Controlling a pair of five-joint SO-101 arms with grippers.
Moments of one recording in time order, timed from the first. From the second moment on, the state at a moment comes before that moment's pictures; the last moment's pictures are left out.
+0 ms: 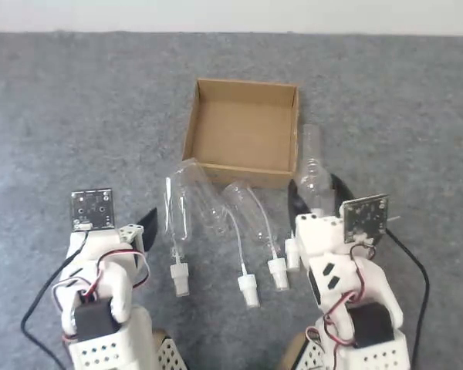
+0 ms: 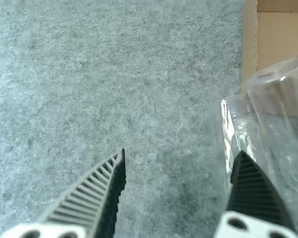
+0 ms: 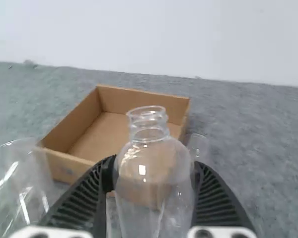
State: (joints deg) left arm -20.1 -103.3 89.5 66.2 -2.9; right arm -15.9 -103.1 84.7 43.7 -5.3
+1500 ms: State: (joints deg) left arm 30.3 -62.2 76.2 61.0 -1.5; right arm 5.5 -103.1 86.3 35.6 -14.5
